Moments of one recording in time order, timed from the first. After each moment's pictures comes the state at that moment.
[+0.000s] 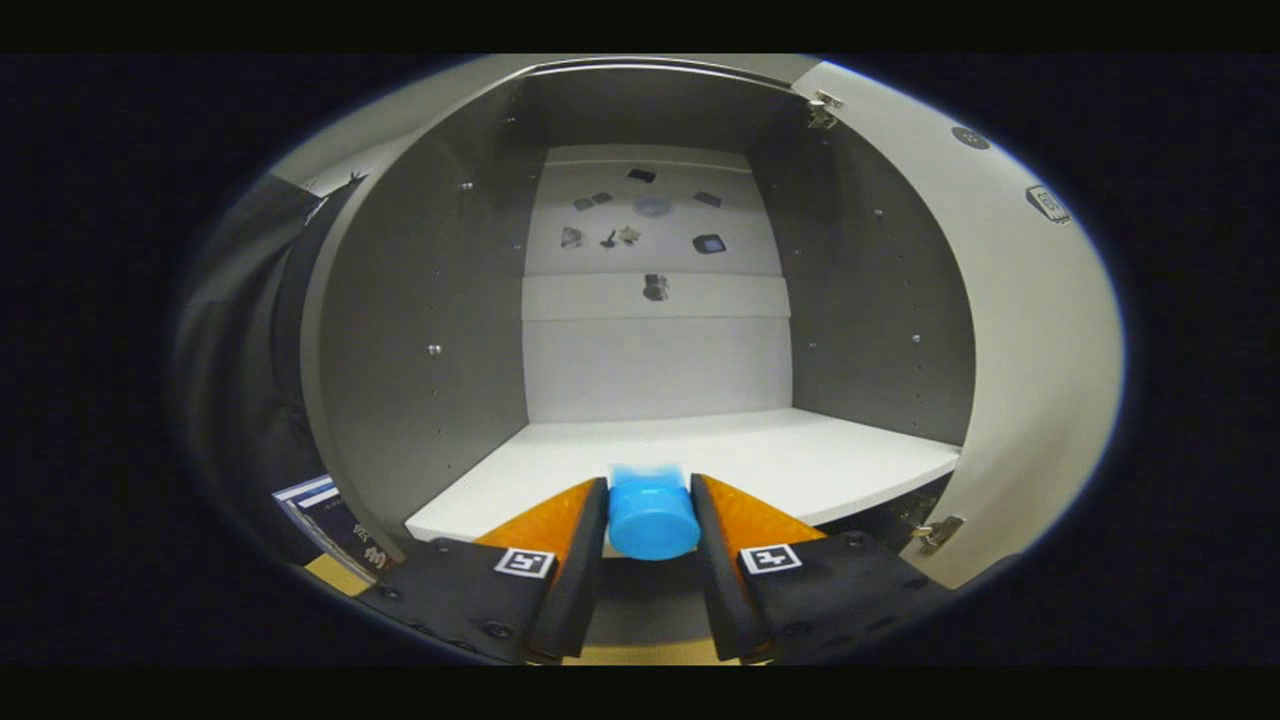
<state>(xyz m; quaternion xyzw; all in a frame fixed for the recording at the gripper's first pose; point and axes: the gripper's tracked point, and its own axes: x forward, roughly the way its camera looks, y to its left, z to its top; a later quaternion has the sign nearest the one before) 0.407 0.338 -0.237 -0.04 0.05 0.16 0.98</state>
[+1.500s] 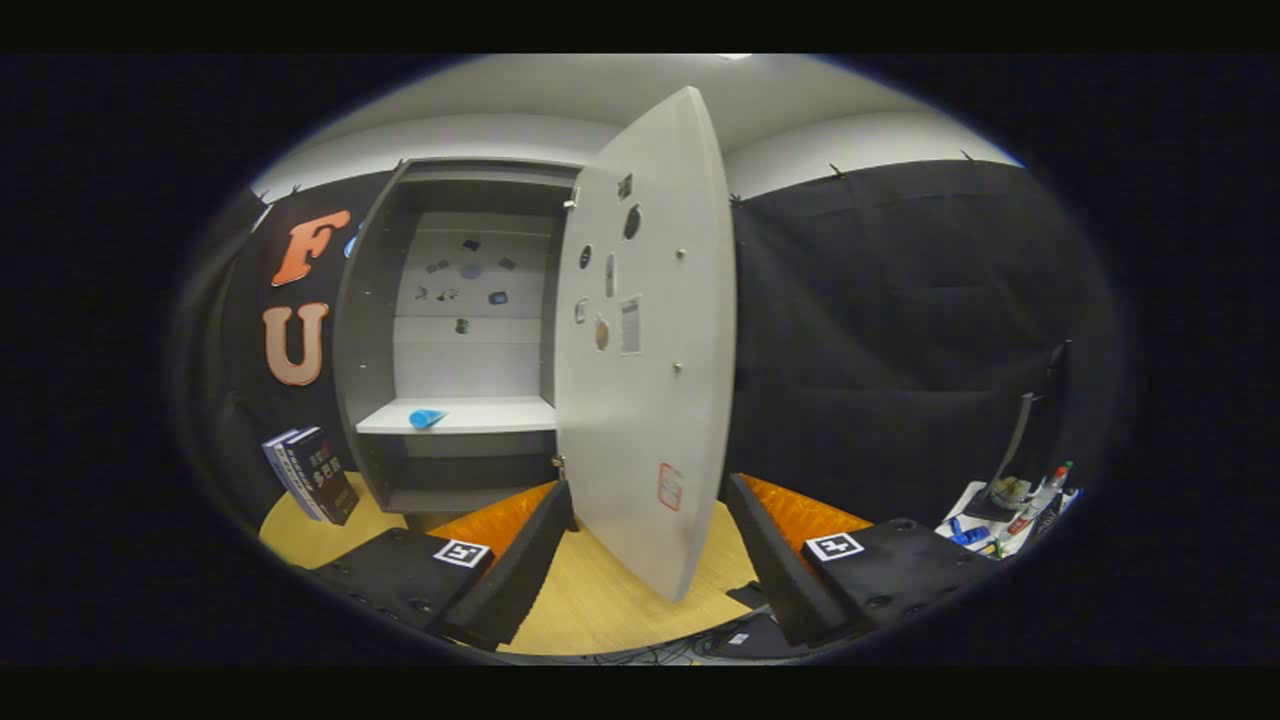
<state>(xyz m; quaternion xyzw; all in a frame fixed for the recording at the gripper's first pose) 0.098 -0.016 -0.115 -0.09 0.05 -0.05 0.99</state>
